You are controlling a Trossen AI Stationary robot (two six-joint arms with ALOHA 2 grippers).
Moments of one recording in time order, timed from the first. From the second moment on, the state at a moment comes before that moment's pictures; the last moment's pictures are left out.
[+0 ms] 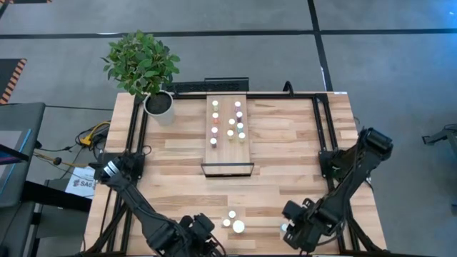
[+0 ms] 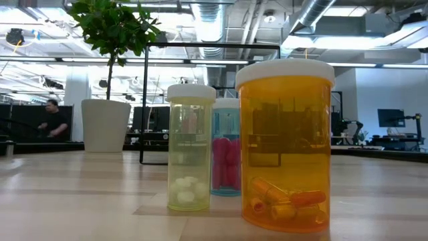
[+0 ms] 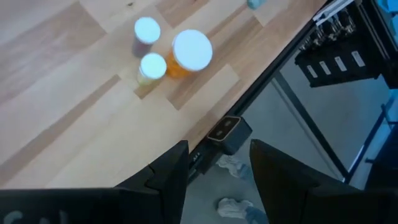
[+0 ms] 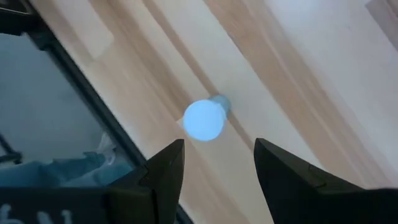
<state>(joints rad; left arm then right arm) -0.80 2.05 1.99 -1.05 -0.41 -1.60 0.91 1.65 1.18 -0.79 0.14 1.57</state>
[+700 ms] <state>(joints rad) -0.81 2.05 1.99 -1.05 -0.42 -1.60 0.88 1.72 1.18 -0.71 0.19 1.57</state>
